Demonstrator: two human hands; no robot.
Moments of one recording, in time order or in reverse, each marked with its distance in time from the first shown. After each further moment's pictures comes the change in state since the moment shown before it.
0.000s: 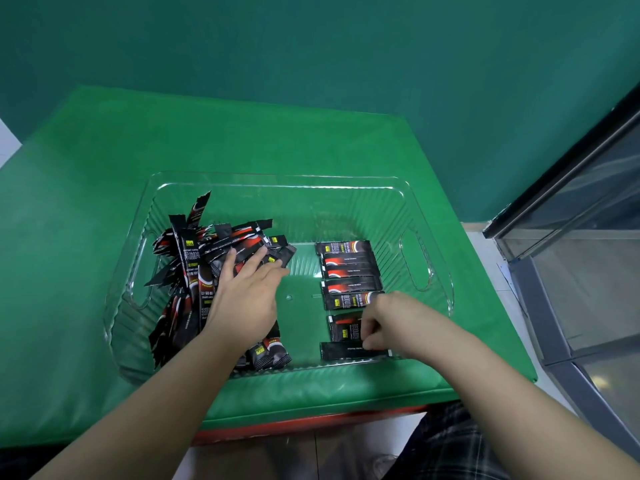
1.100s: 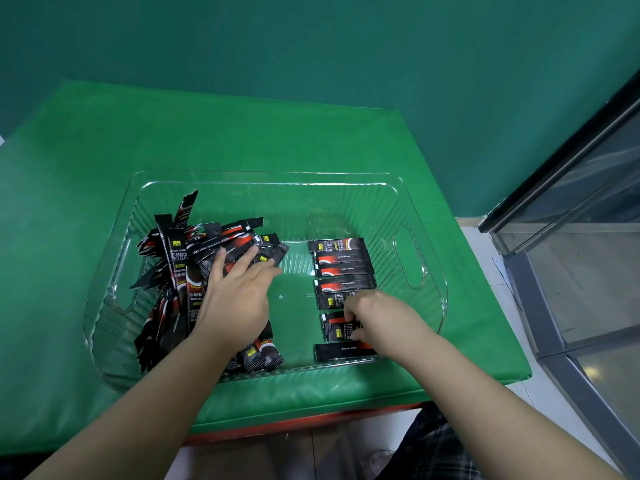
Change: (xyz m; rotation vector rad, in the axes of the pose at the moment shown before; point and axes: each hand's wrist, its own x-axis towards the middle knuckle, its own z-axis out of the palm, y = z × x) left_hand 0.000 0.000 0.000 -0.055 0.008 -0.001; right_hand 0.021 0.011 0.030 -0.115 0.198 -0.076
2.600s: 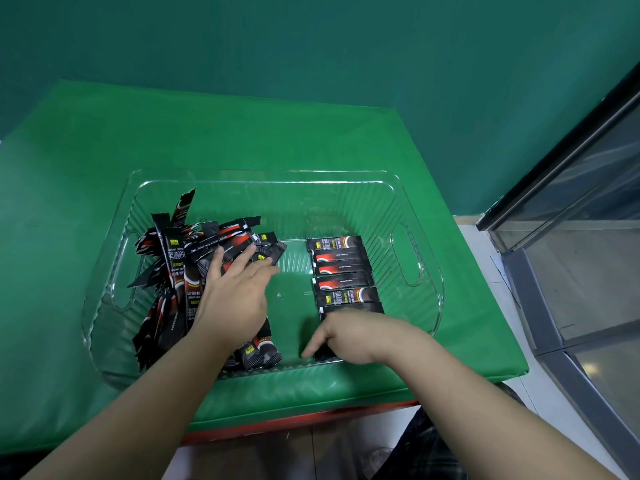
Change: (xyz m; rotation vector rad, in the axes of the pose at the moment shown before) left_hand -0.001 -0.001 0.000 -0.001 0.013 0.008; right_hand 0.004 -0.034 -0.014 0.271 -0.394 -0.045
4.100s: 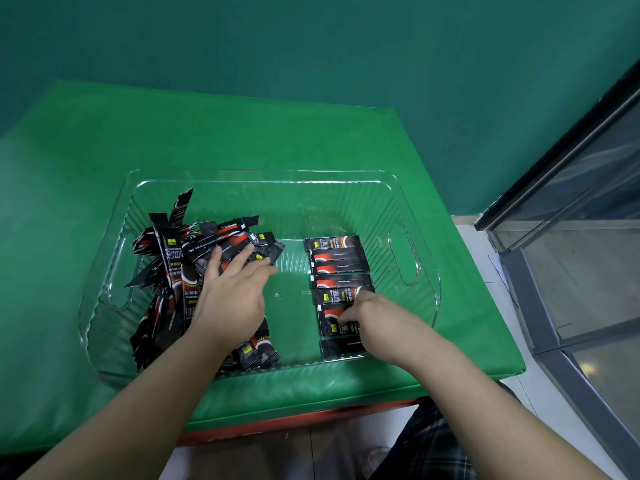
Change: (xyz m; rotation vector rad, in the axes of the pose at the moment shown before) left_hand 0.001 -0.001 0.003 -0.003 0.019 0.007; right_hand -0.024 0.025 0.006 -0.074 0.350 0.100
